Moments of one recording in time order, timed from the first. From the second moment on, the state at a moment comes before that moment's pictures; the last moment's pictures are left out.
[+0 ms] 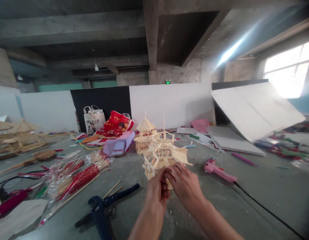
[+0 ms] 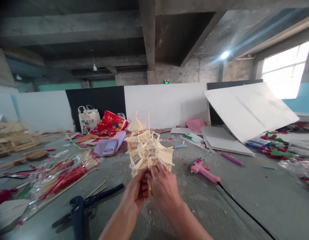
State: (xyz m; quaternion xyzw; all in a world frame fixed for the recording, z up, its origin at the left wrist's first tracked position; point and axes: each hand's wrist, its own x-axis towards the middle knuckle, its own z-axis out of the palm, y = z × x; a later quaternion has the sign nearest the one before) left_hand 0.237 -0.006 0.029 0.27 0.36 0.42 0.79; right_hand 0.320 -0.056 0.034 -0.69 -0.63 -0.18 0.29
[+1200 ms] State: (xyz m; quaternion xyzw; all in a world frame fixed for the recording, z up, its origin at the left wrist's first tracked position) left_hand 0.231 -0.019 0.025 0.34 0.35 0.47 0.74; right_hand 0.327 -0.072 0.024 -0.67 -0.64 -0.11 0.36
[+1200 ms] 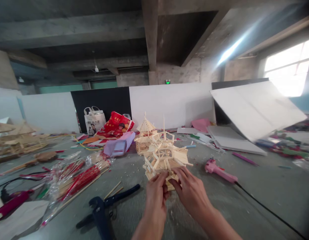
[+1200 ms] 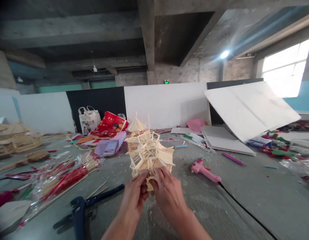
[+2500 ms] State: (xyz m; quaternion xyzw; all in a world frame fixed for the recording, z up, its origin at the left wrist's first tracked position) left_hand 0.227 -0.028 0.015 0.37 0.36 0.50 0.69; right_hand 0.330 -0.071 0.024 -0.56 -0.41 0.36 0.62
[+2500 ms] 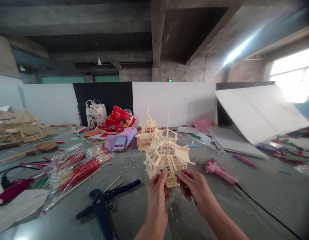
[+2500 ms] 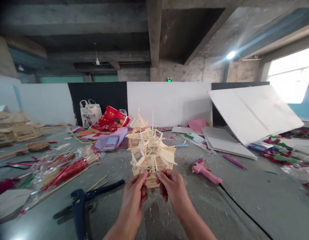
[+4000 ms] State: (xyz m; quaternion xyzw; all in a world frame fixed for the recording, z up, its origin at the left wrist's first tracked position) left_hand 0.239 -0.024 0.025 0.38 0.33 0.48 0.72; right_hand 0.328 -0.064 0.025 -0.55 -0.41 0.38 0.62
